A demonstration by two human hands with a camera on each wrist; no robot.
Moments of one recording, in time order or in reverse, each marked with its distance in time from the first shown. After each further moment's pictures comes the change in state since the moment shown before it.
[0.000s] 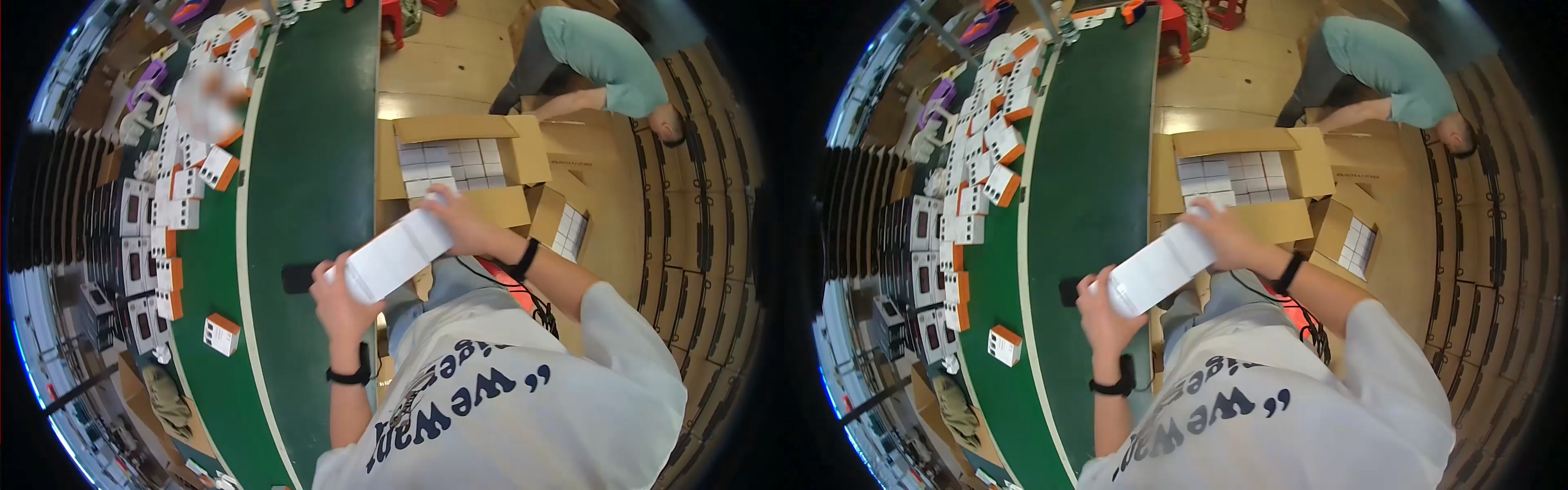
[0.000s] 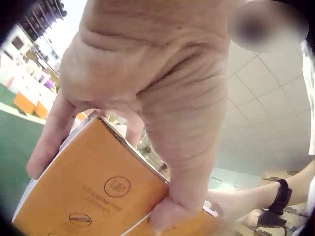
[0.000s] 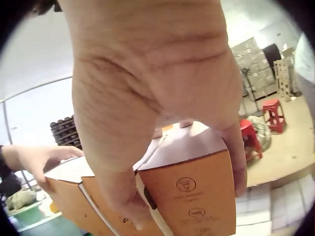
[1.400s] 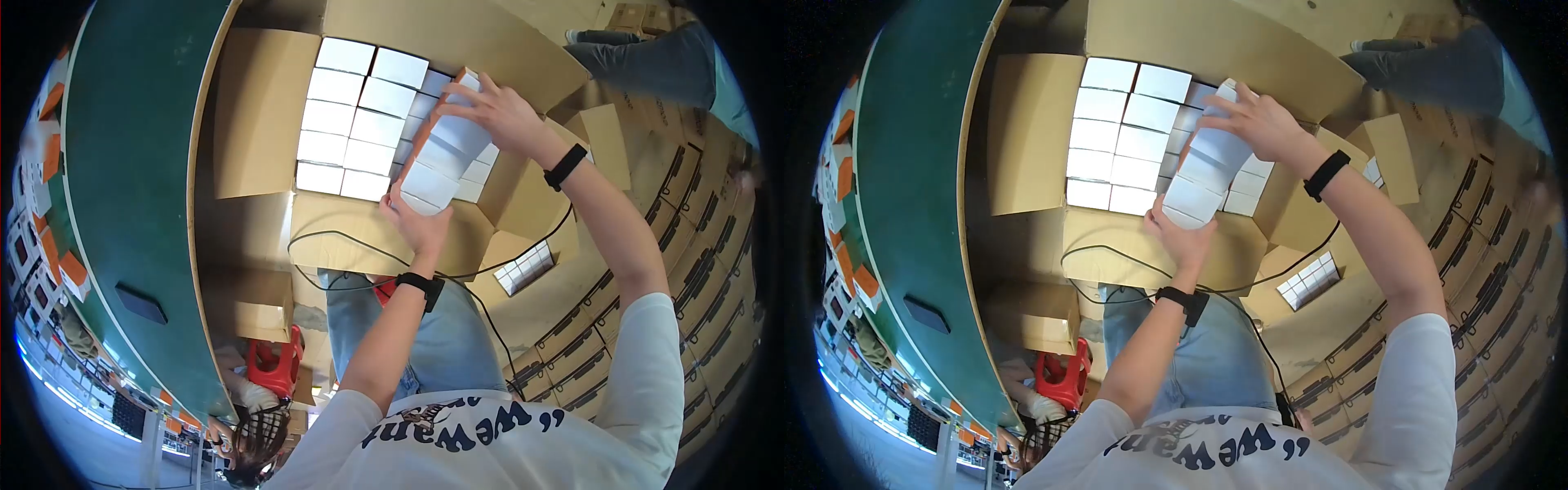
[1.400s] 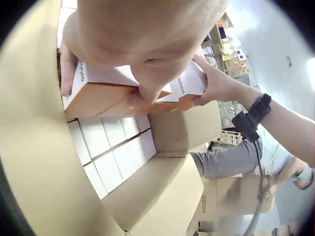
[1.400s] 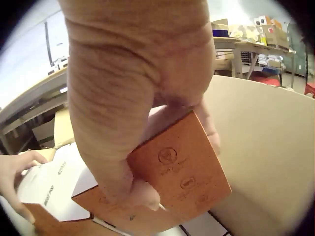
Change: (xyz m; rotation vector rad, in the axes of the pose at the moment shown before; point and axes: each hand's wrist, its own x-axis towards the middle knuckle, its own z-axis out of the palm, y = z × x) left_hand 0.234 0.222 0.588 -0.615 0.226 -0.774; right_hand 0.220 0.532 0.015 -0.631 -0.499 -0.566
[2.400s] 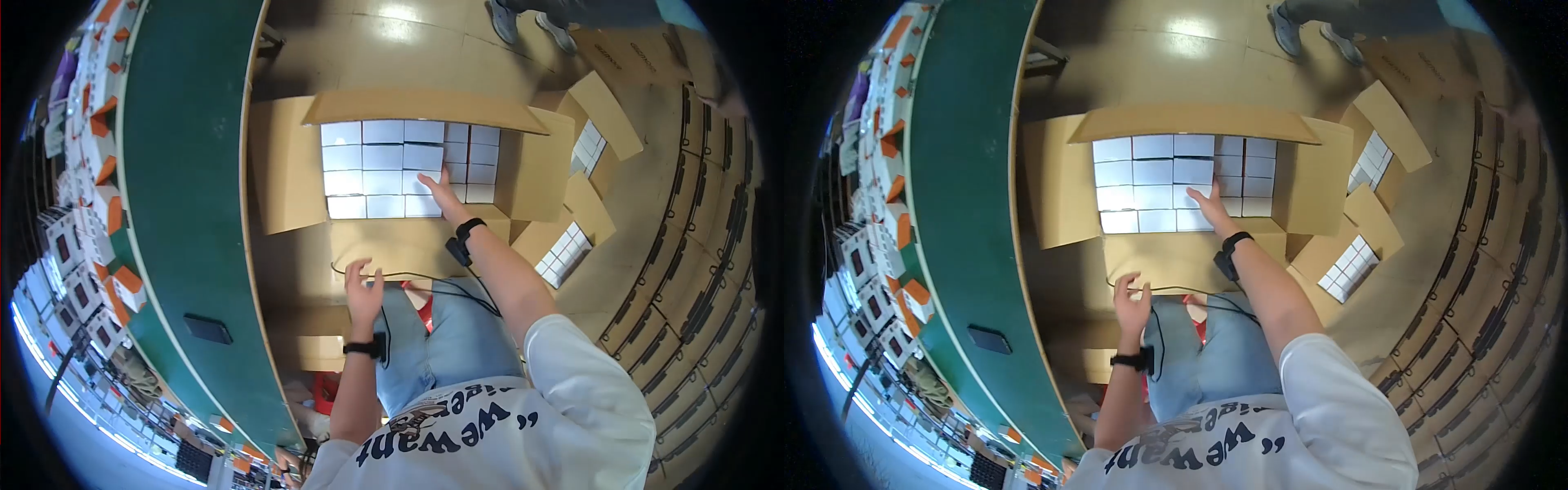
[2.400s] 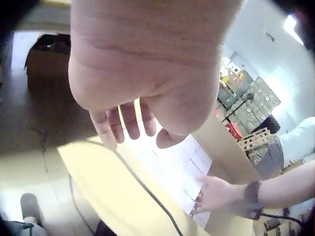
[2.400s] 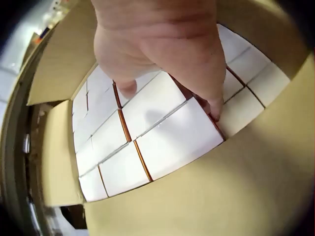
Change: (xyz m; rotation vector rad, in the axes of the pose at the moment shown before) left_hand 0.012 -0.067 -0.214 0.257 -0.265 0.409; right_hand 0.041 -0.200 0.140 2.020 0.729 1.156
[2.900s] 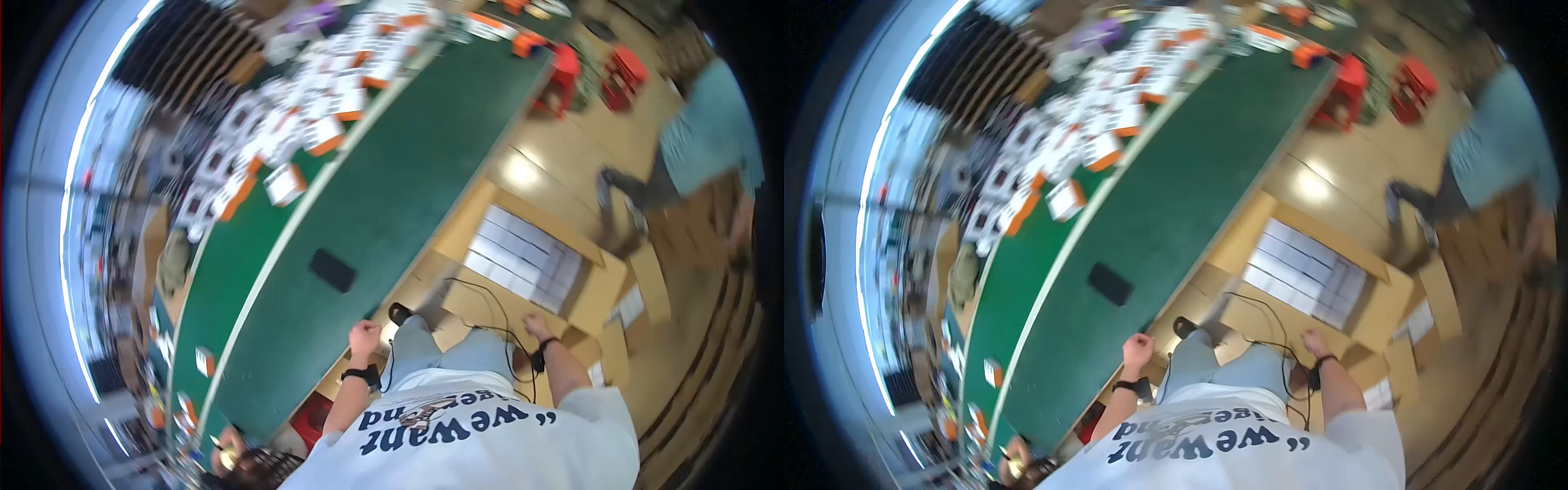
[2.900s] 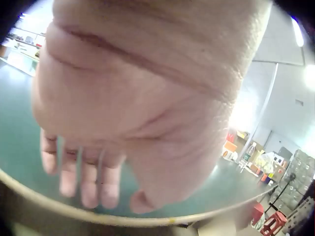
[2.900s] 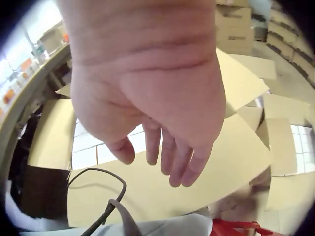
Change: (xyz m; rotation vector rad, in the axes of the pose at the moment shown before) left_hand -0.130 -0.128 -0.252 0.191 0.342 -0.471; right_hand -0.121 0.039 -0.073 -0.919 -0.290 0.130
